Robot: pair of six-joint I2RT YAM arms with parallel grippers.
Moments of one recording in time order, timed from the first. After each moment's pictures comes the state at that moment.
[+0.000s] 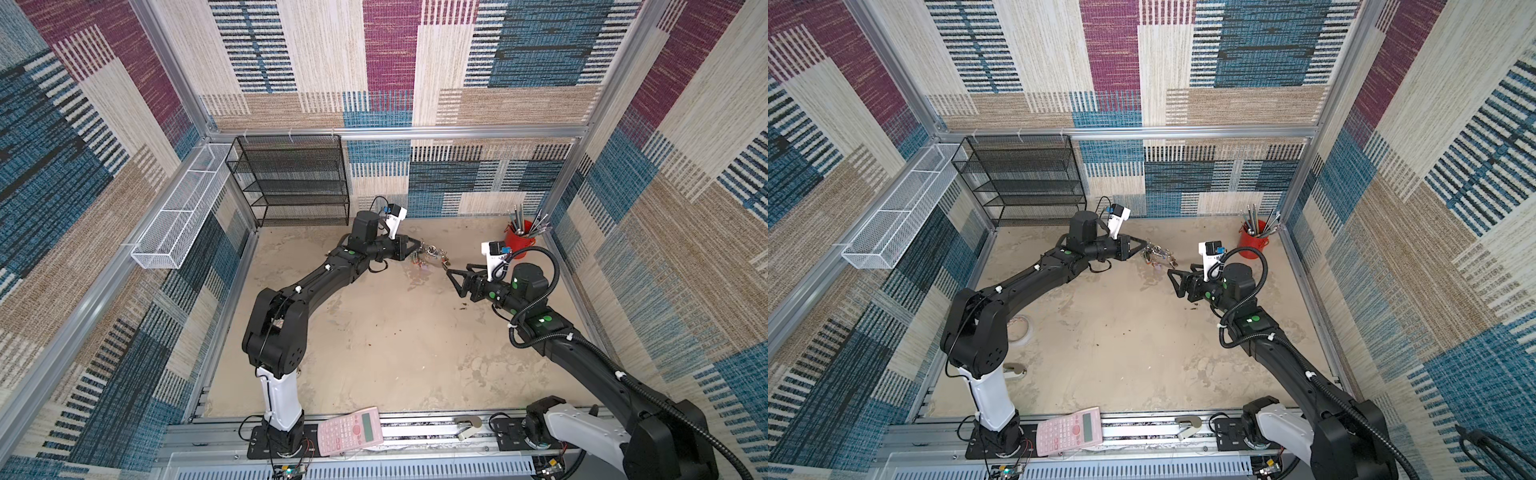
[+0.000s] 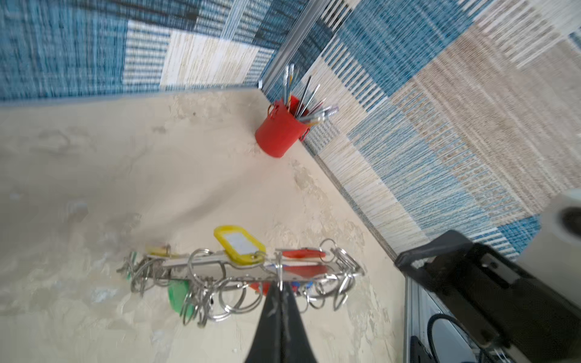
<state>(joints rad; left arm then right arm) -0.47 1.88 1.40 0.05 0.63 -0.41 0.31 1.07 0.66 0.17 -0.37 0.35</state>
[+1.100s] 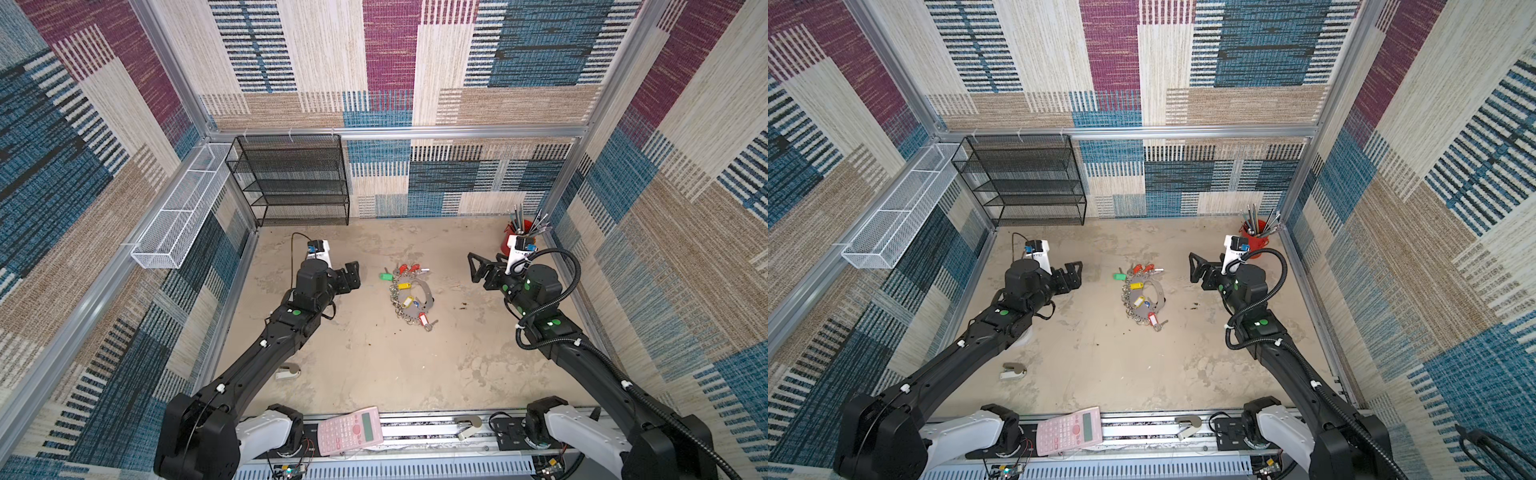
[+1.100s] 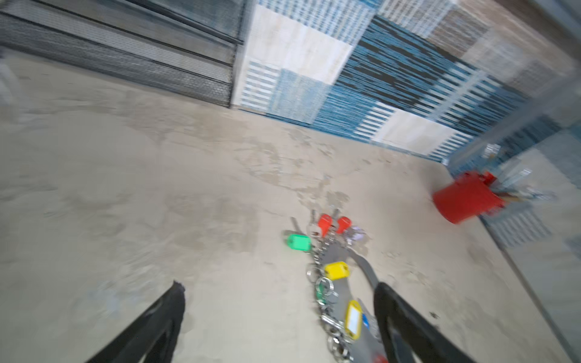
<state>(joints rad) -0.36 1.14 0.76 -0.04 -0.18 -0.44 0.24 1.00 0.60 0.25 -0.02 0.36</state>
